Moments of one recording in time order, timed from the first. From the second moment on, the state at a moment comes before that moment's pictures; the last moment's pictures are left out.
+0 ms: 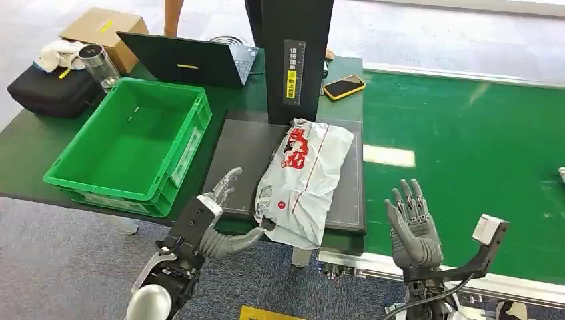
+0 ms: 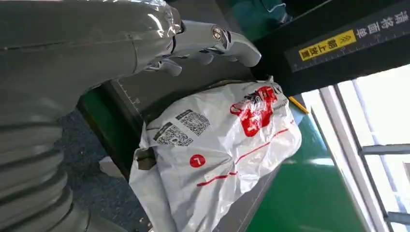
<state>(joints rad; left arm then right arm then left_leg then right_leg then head) 0.03 -0.08 -0.46 -1.44 -0.37 -0.07 -0.22 0.11 0.13 -0.11 -1.66 -0.33 -0.09 -0.23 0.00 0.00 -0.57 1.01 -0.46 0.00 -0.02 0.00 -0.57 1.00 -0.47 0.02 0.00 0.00</state>
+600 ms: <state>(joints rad) 0.07 -0.08 -0.45 -1.49 -0.38 -0.09 -0.20 0.22 0.14 -0.24 -1.75 -0.17 0.00 -0.17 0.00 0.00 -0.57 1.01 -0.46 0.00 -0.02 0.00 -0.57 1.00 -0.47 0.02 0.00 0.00</state>
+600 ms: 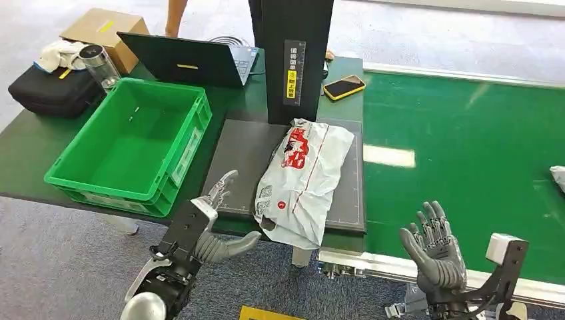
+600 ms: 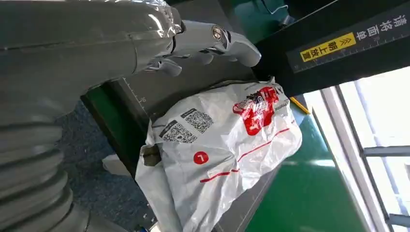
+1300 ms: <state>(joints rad) 0.02 -0.13 -0.61 -1.34 -0.53 -0.11 -0.17 0.18 0.16 -0.21 -1.74 -0.17 0.05 -0.15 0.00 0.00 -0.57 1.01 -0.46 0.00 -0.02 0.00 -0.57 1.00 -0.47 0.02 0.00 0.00</state>
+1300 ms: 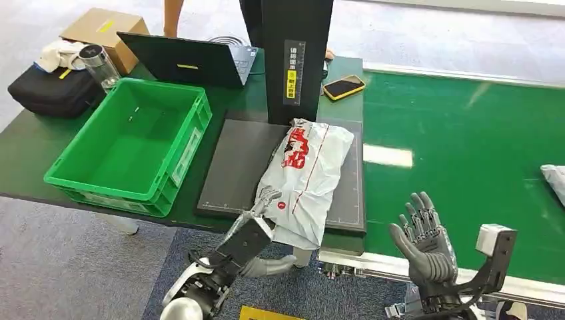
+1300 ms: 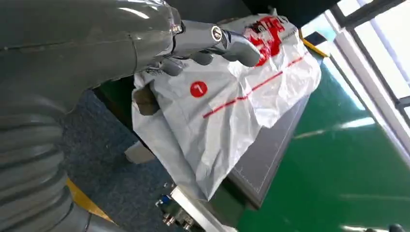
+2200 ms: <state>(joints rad) -0.20 -0.15 -0.74 -1.02 -0.83 0.02 -0.18 0.09 0.14 -0.14 -1.62 -0.20 0.05 -0.17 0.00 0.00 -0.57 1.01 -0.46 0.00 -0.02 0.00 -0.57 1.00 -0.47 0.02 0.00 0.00</state>
